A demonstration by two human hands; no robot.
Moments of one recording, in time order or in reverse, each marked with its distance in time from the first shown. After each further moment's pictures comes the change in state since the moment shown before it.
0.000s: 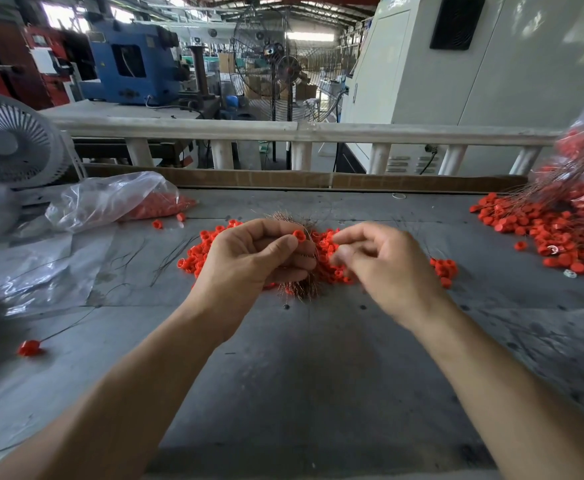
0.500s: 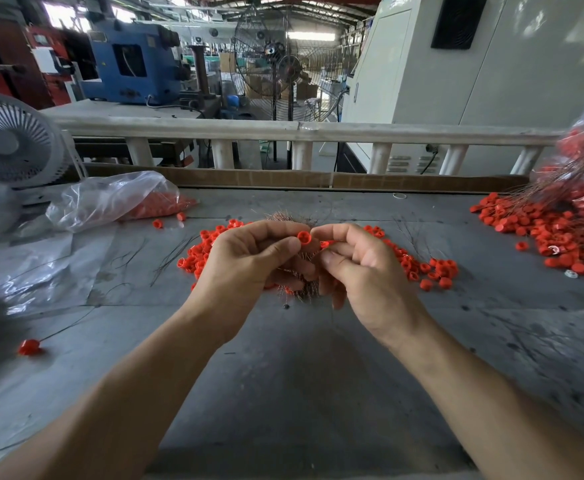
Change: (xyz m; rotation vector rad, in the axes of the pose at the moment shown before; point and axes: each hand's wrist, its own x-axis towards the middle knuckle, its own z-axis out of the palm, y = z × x) left_hand 0.000 0.002 0.001 0.049 -0.008 0.017; right_hand -0.016 -0.020 0.023 0.511 -0.133 -0.029
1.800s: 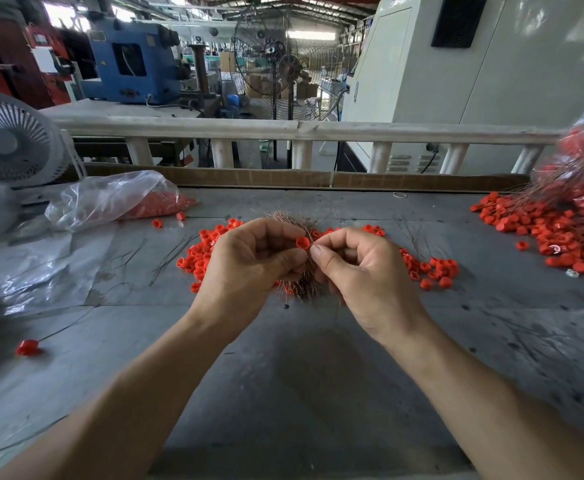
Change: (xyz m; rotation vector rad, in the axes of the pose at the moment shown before) left_hand 0.001 -0.008 0.000 0.204 0.057 0.146; right_hand 0.000 0.004 0.000 -0.200 0.128 -0.092
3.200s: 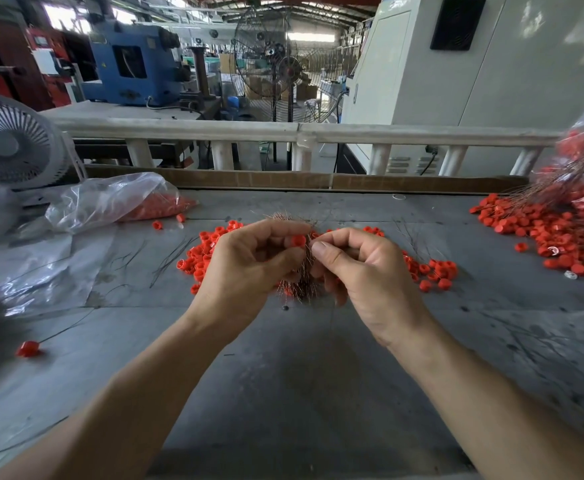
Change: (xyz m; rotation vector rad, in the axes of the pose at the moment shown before) left_hand -0.001 0.006 0.000 0.014 -0.045 0.048; right_hand 0.004 0.002 0.000 0.194 -0.027 0.066
